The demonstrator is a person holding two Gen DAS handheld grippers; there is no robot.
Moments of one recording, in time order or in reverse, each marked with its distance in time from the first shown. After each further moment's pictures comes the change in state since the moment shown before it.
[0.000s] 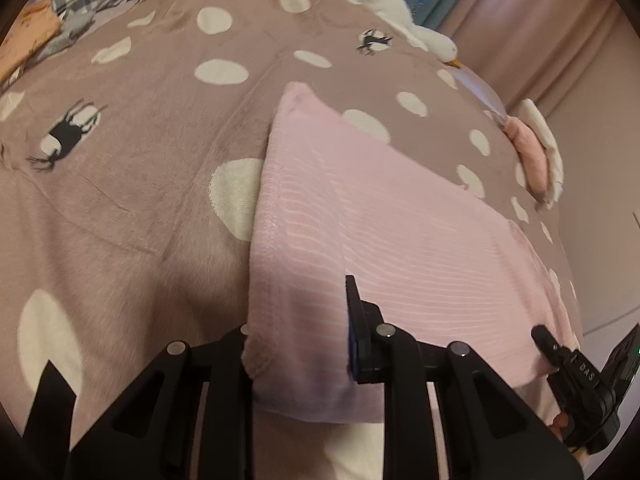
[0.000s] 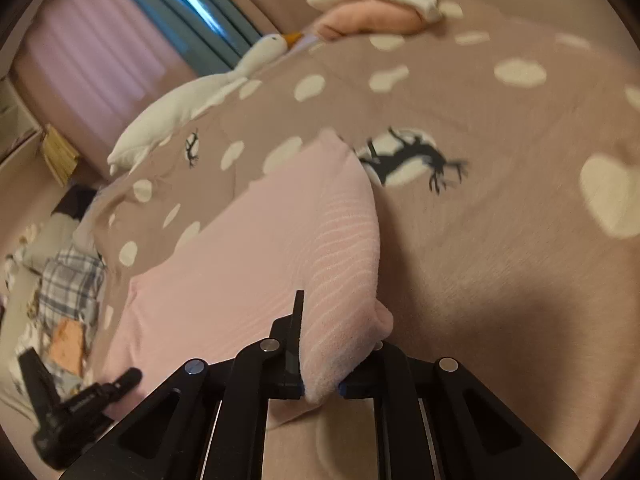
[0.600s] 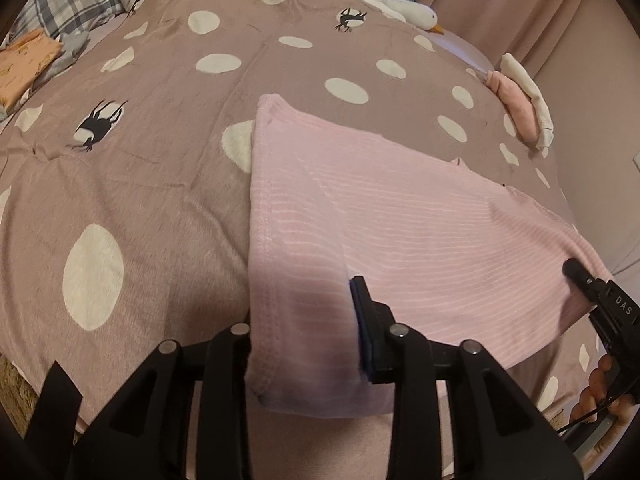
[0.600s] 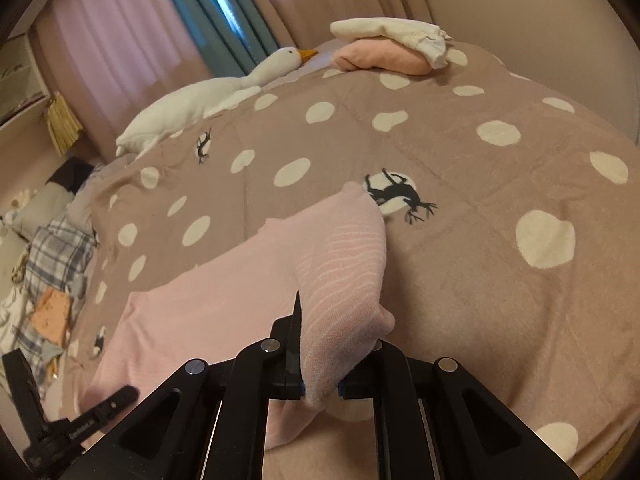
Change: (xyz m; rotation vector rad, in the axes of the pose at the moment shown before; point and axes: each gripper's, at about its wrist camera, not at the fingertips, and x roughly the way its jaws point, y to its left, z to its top) left arm -0.033 -0.010 -0.039 0.103 0.076 0.055; right arm -0.047 0.022 0.002 -0.137 -0.037 -0.080
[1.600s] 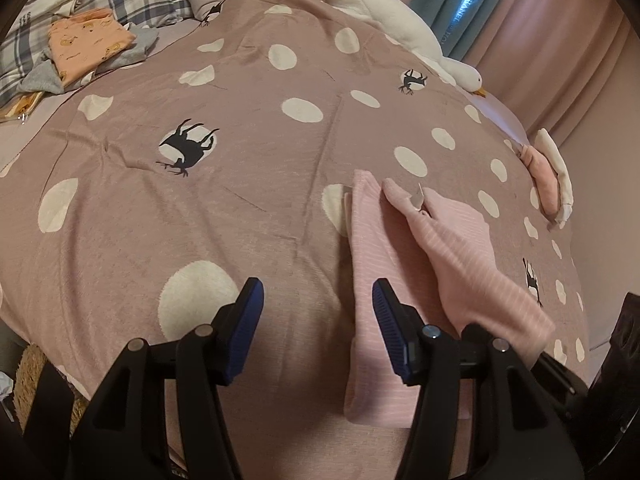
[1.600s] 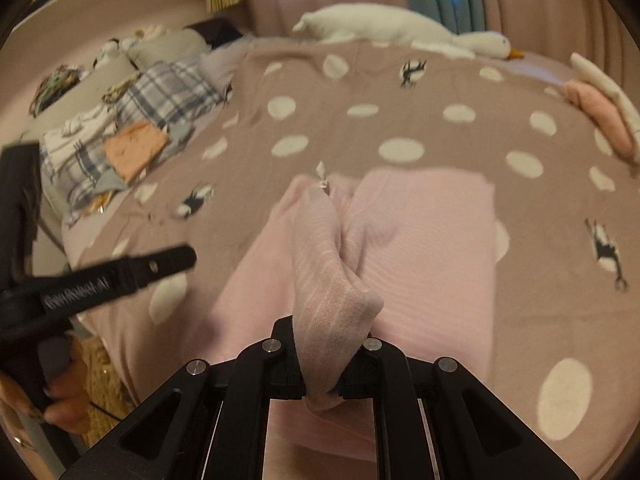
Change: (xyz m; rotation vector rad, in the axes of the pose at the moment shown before) left arm -0.051 0.065 0.014 -0.166 -0.143 0.054; right arm 0.040 0.169 -0.058 -0.526 0.211 0.305
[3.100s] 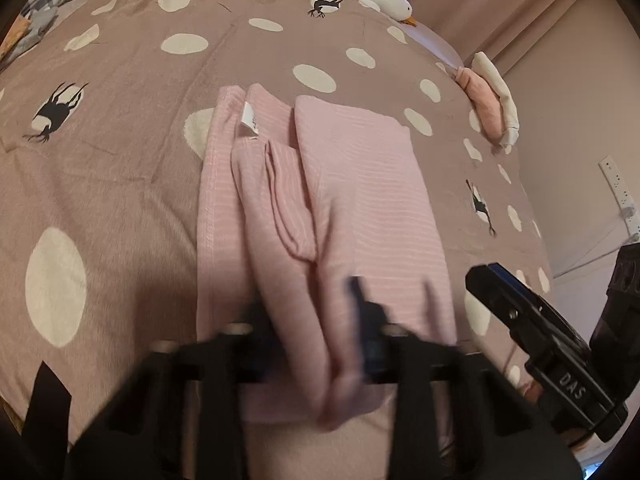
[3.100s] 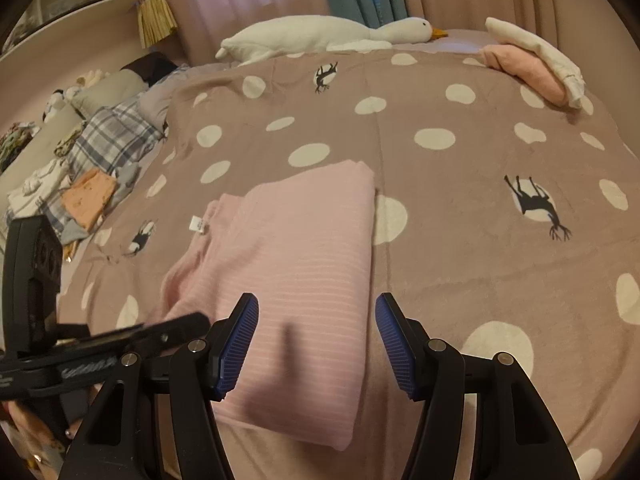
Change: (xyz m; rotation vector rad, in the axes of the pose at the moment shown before) left arm 0.053 -0.062 -0.024 0.145 0.218 -0.243; right arm -0.032 -0.062 -0.011 0.198 -0.032 -0.127
